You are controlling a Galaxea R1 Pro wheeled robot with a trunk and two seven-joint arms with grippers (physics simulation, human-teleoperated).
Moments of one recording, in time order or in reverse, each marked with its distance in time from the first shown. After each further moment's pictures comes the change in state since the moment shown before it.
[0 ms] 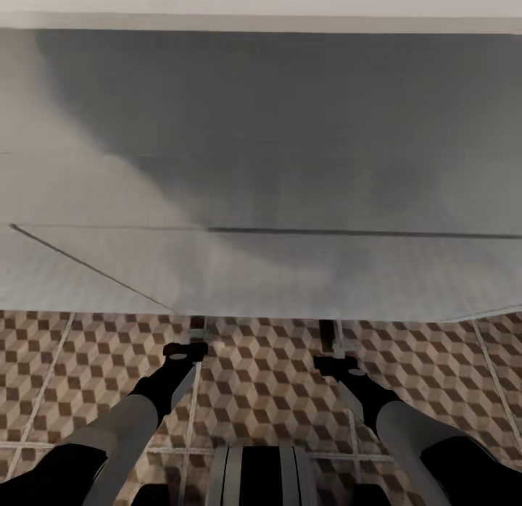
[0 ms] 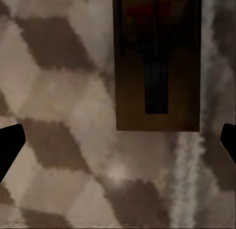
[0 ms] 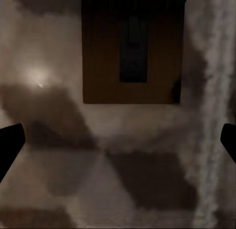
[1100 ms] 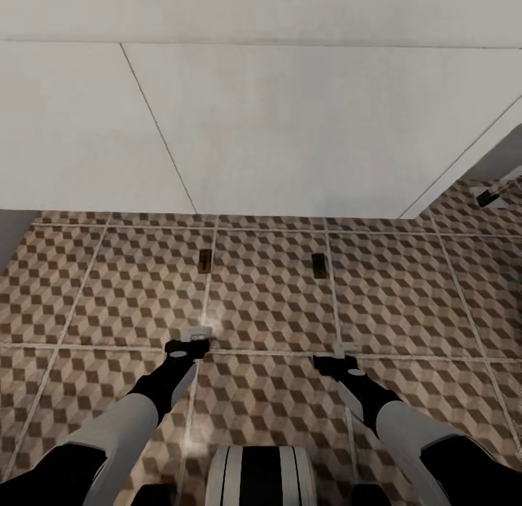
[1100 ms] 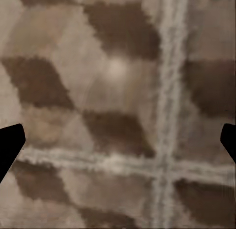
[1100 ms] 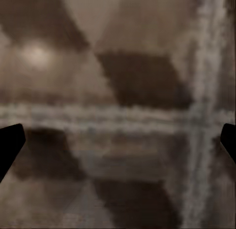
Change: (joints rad) left arm 0.000 0.000 0.001 -0.022 -0.001 0.002 -0.020; right arm 0.000 0.001 0.002 0.000 0.001 -0.002 0.000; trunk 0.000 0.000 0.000
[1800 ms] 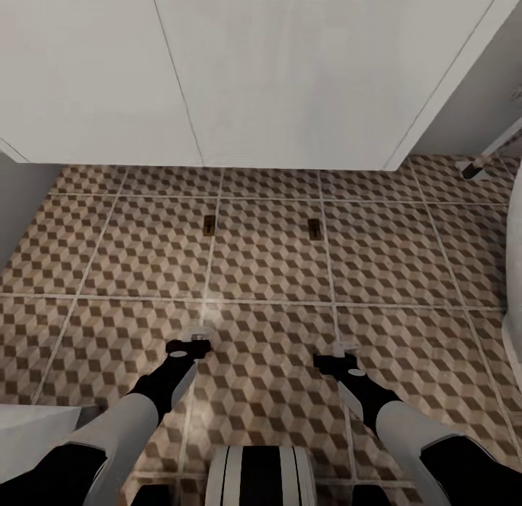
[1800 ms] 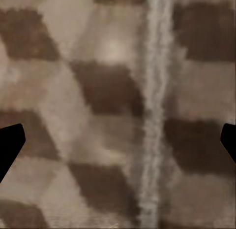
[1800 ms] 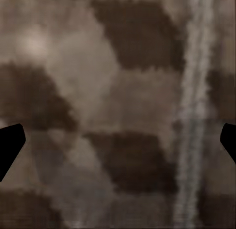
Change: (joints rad) left arm 0.000 -0.001 0.001 0.000 0.000 0.001 -0.011; right arm 0.000 0.000 0.000 0.000 -0.001 -0.025 0.000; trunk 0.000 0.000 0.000
